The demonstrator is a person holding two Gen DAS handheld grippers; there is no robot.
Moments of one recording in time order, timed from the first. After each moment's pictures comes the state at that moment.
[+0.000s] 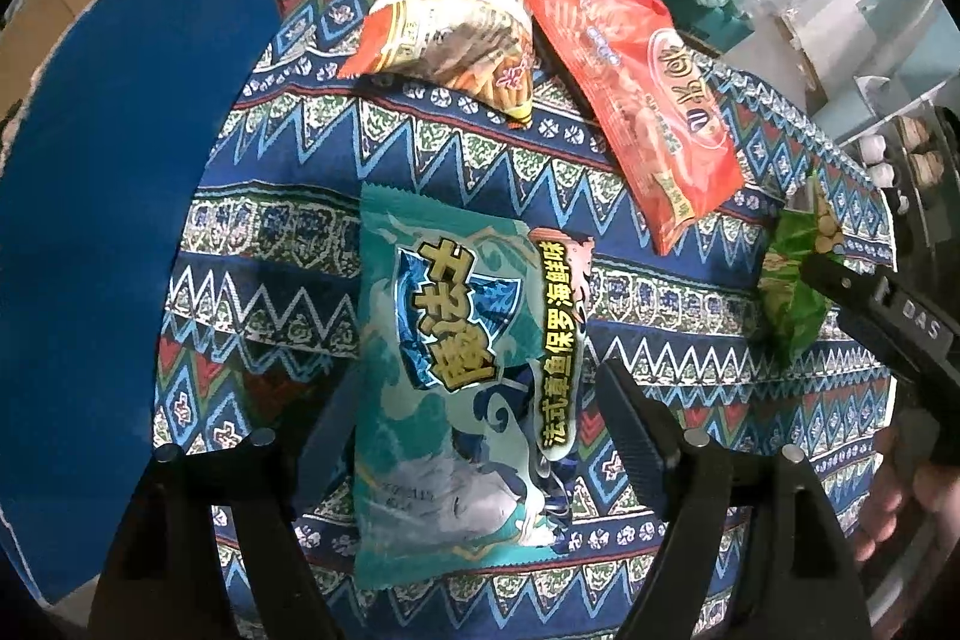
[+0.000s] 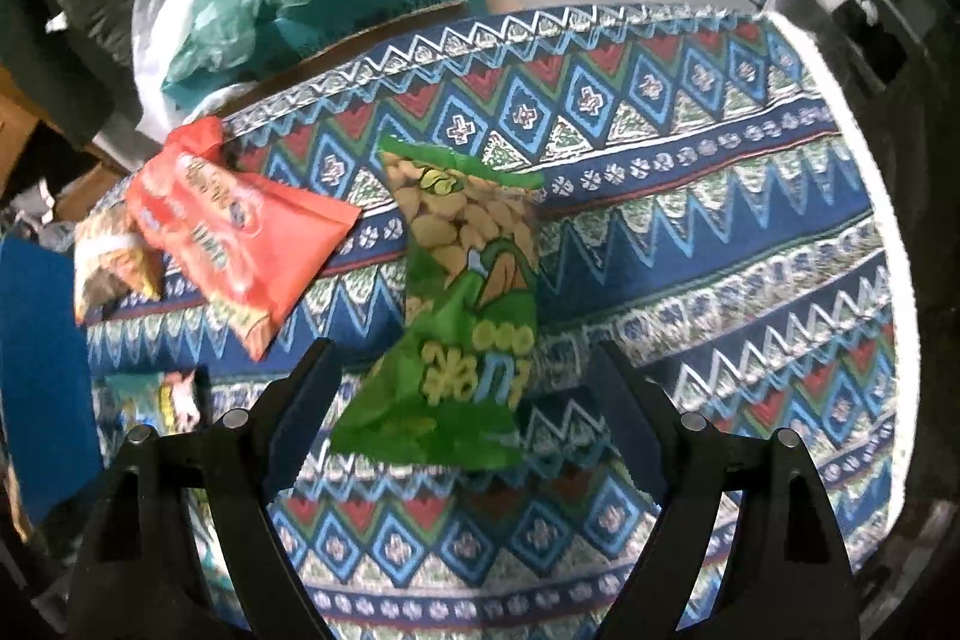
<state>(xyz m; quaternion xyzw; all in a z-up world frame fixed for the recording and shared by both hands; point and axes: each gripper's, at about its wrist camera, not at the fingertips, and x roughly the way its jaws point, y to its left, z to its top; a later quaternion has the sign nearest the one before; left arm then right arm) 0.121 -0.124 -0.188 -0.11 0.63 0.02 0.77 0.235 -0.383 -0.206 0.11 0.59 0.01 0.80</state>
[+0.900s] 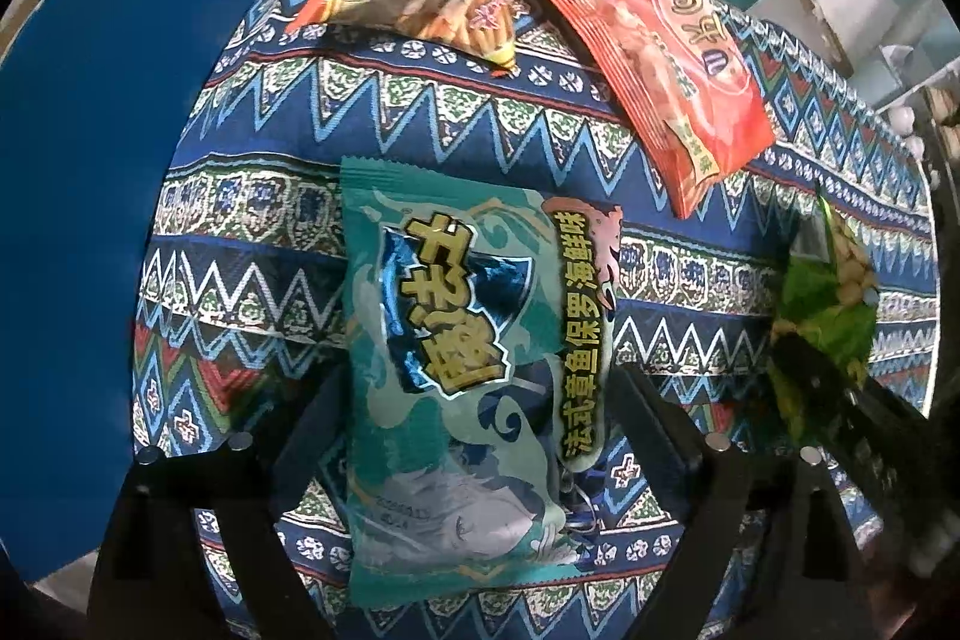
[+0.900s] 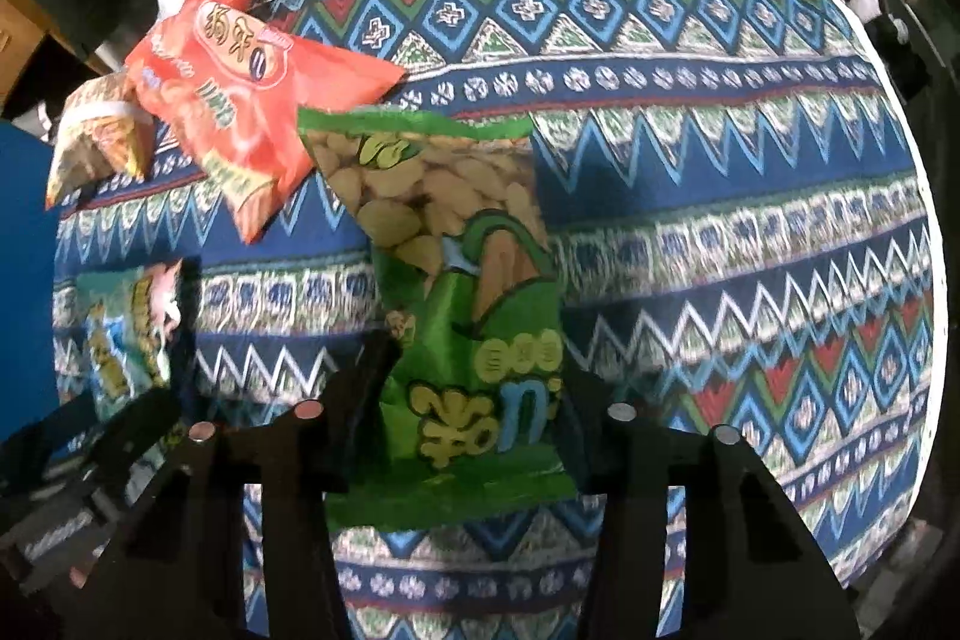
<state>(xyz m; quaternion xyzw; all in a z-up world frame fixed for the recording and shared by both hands) 0.130 -0.151 -0.211 -0.06 0.65 0.04 0.76 0.174 -0.338 -0.237 0.06 0.62 0.03 0.78</state>
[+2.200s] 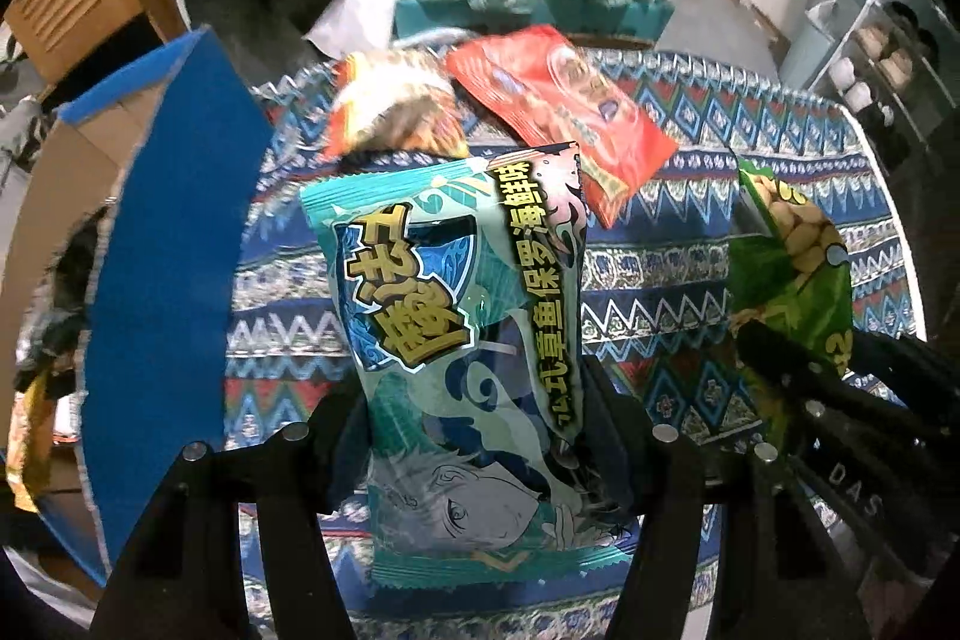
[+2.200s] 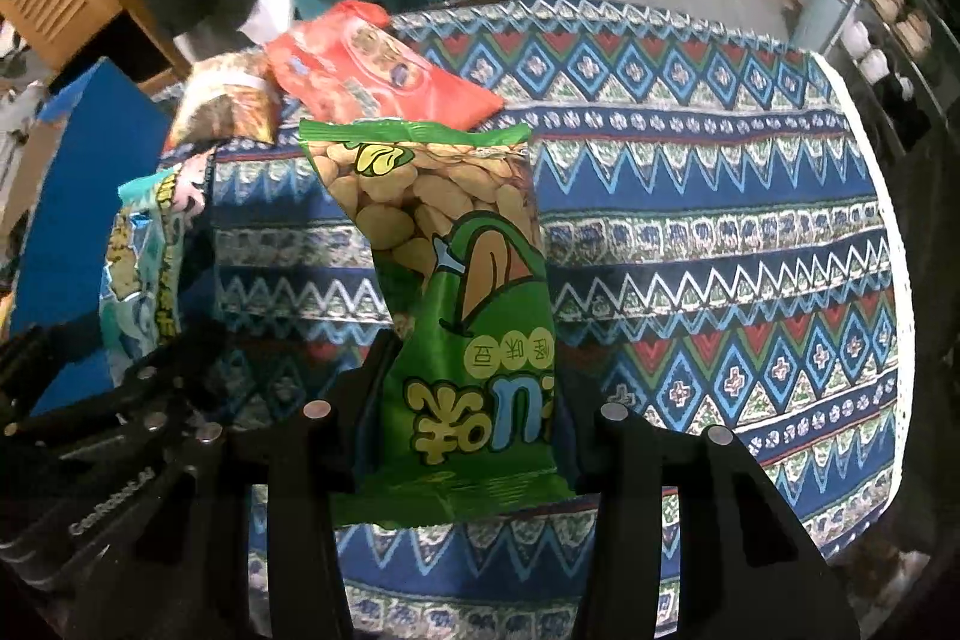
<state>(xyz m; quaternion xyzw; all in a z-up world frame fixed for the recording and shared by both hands) 0.060 -0.146 -0.130 0.02 0.57 -0.01 0.82 0.087 -0.318 -0.143 0.03 0.57 0.08 0.82</state>
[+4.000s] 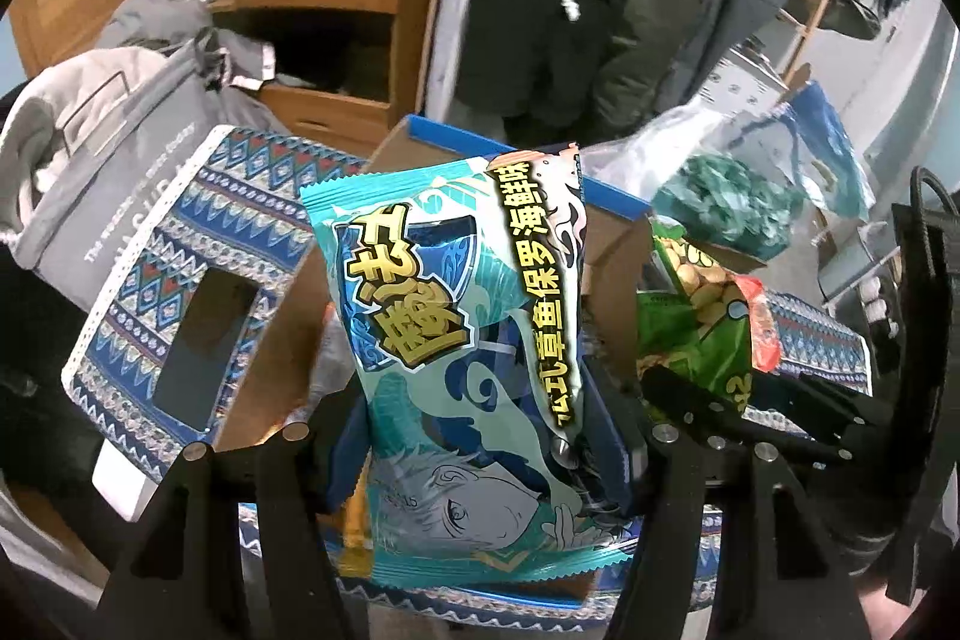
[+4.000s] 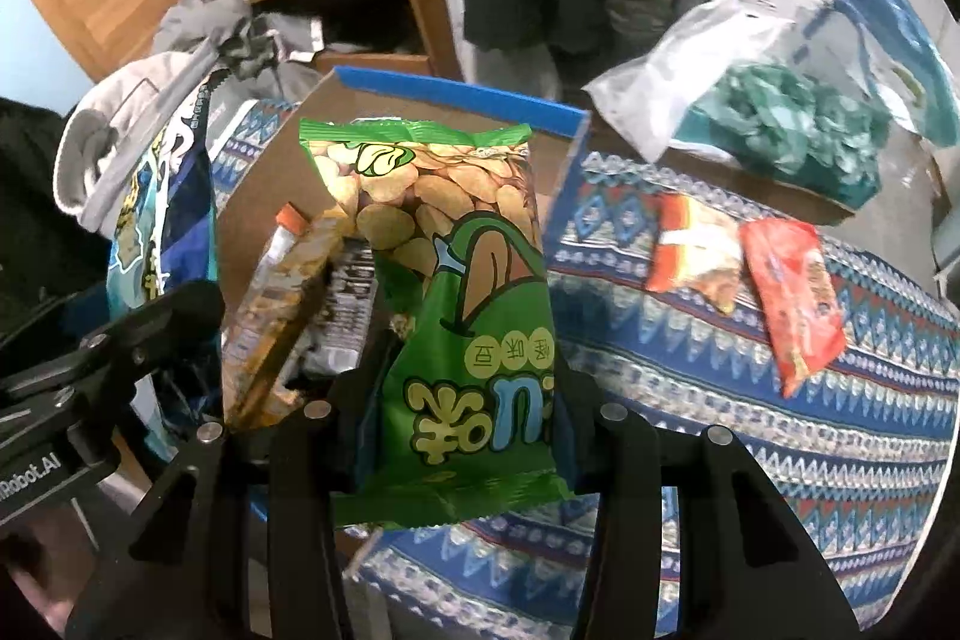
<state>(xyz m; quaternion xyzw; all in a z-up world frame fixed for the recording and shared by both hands) 0.044 0.123 -0.037 -0.14 0.47 0.09 0.87 0.103 -0.047 -0.065 -0.05 0.52 0.27 0.81</state>
